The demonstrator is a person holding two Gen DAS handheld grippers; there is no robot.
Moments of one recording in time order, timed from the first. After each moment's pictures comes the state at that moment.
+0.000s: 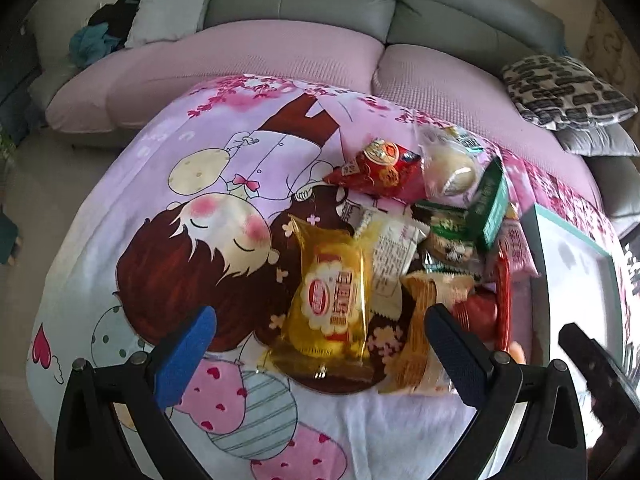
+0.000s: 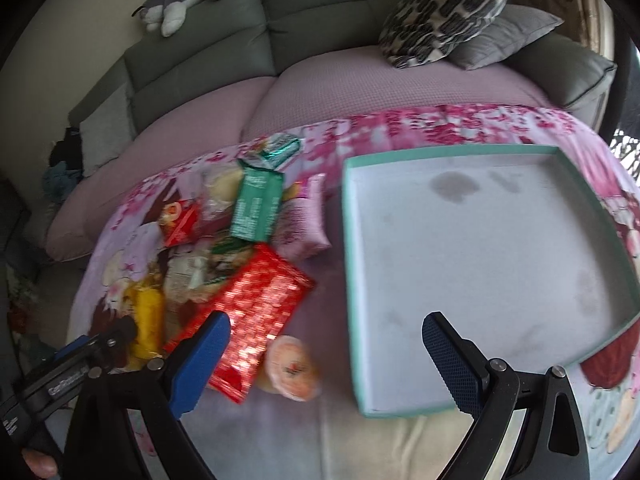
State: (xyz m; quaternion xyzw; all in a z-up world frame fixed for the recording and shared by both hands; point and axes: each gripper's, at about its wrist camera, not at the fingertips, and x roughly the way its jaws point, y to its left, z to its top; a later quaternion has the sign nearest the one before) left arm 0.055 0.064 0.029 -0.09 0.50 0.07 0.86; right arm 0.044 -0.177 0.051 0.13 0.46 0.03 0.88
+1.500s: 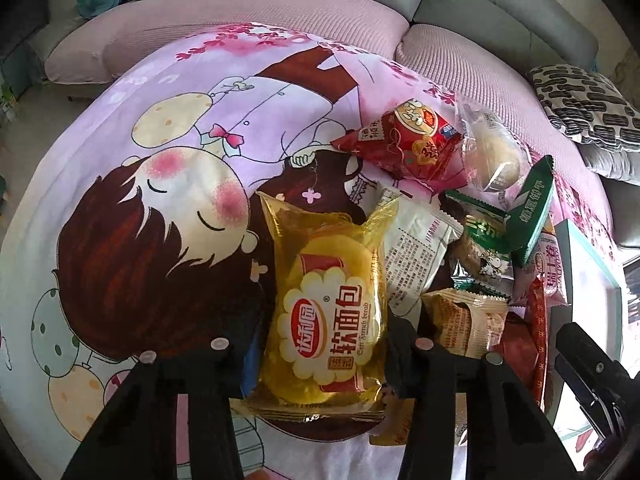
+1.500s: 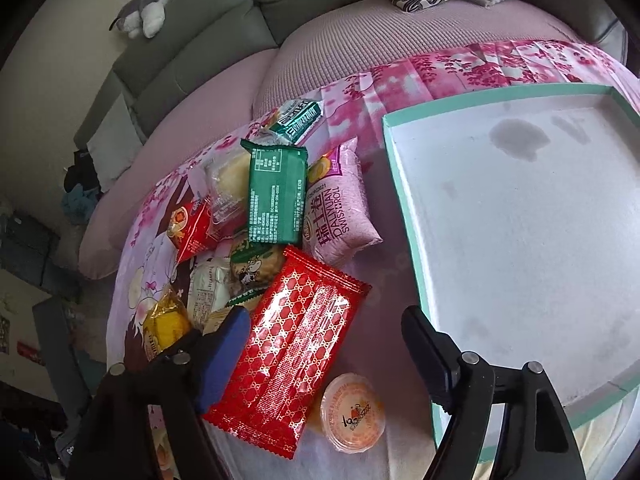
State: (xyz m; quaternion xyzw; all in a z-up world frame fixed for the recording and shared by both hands) left arm 0.084 0.069 -0.021 -0.15 0.54 0.08 0.83; right arm 0.085 -0.172 0.017 0.23 0.50 0.06 0.83
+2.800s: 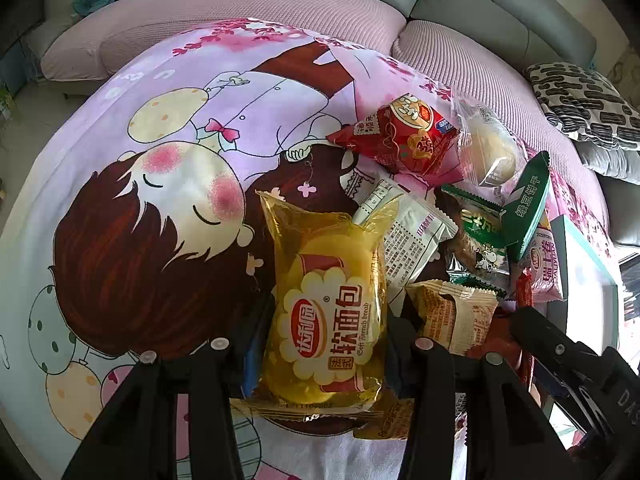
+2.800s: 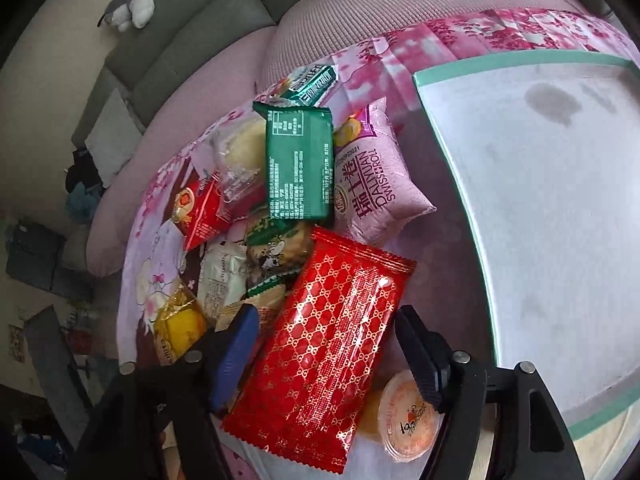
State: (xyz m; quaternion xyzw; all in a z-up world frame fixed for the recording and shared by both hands) left arm 0.083 0.068 -0.022 -0.15 0.54 0.07 0.82; right arm 0.102 -0.144 0.002 0.25 0.54 0.07 0.80
